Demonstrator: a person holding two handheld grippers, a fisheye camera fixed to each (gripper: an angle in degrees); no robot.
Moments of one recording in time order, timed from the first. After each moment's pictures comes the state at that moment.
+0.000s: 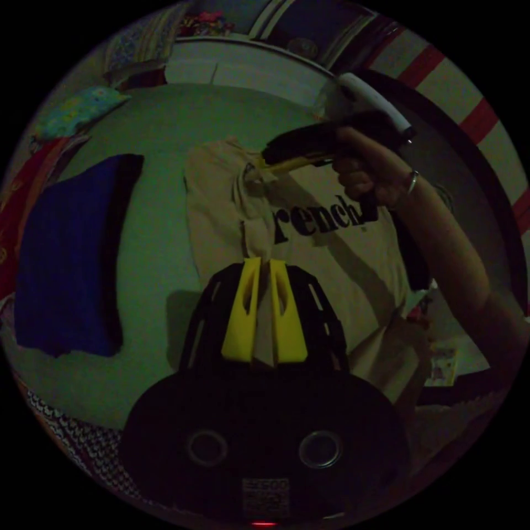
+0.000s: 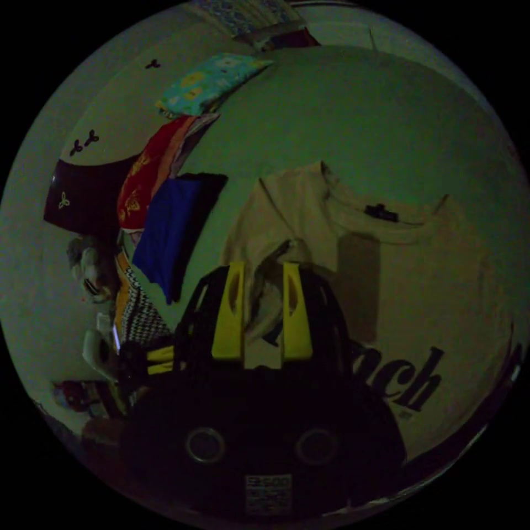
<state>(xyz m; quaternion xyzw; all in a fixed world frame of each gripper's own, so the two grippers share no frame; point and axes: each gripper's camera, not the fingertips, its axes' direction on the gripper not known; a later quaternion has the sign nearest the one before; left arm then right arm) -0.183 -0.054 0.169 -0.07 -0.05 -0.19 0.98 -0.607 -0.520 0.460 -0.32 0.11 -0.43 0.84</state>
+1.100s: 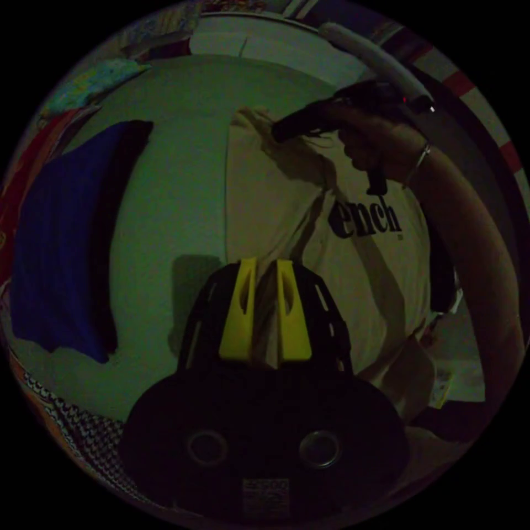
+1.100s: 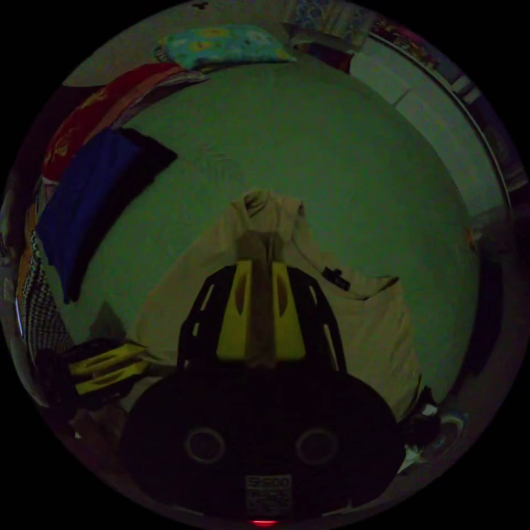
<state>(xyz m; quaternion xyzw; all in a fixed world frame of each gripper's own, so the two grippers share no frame) -0.205 -0.075 0.220 -0.13 -0.09 -0.27 0.95 -0.645 -0.442 0.500 -0.19 0.30 -0.60 0.72</state>
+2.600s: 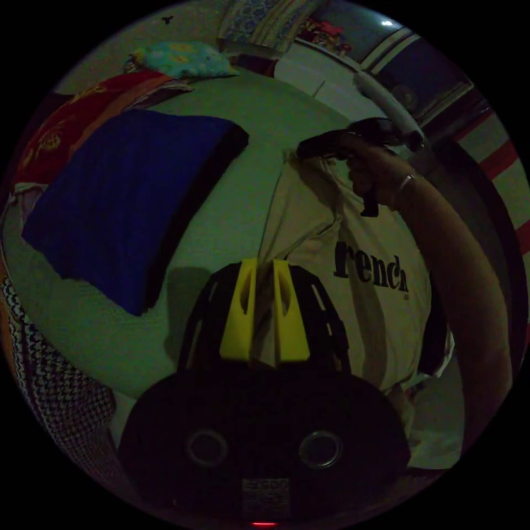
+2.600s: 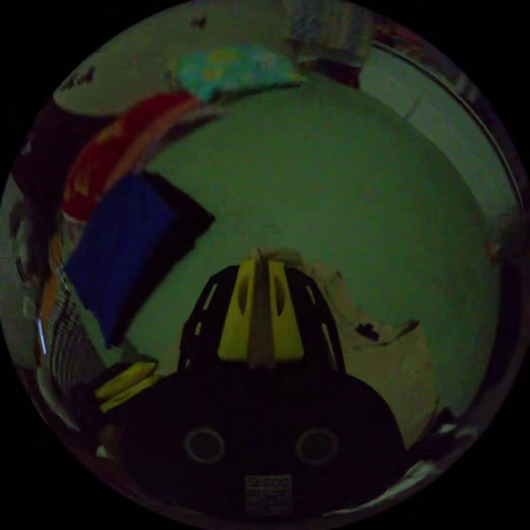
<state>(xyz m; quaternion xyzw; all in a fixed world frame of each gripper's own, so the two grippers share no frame) -0.096 -0.220 0.293 -0.03 -0.16 -0.40 0.90 -0.474 -0.383 0.326 -0.16 0.18 -0.58 0.78</state>
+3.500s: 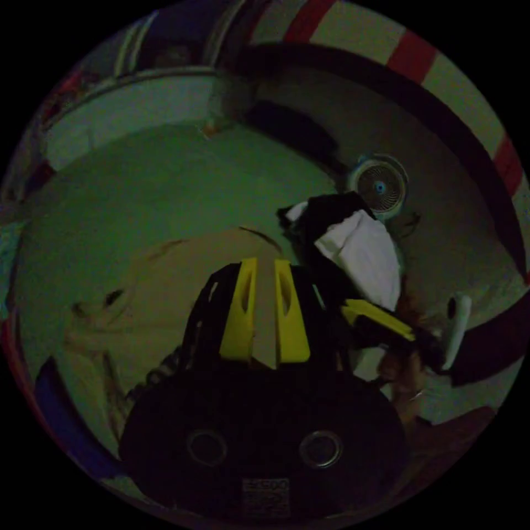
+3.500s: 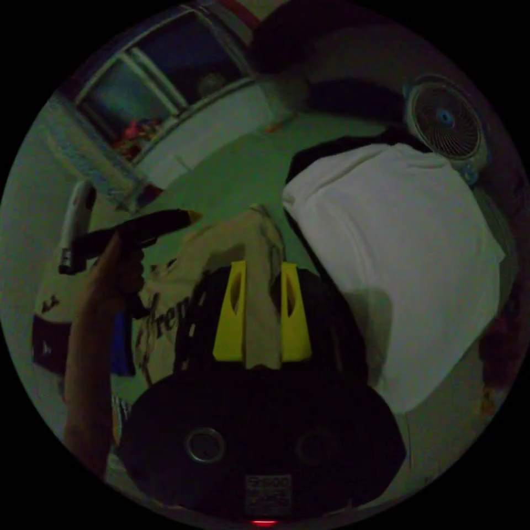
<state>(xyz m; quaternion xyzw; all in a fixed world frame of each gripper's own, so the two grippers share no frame) 0.213 -0.805 0.732 -0.13 0.04 -0.01 0.99 0.039 -0.484 -0.136 0.07 0.18 -0.17 0.97</state>
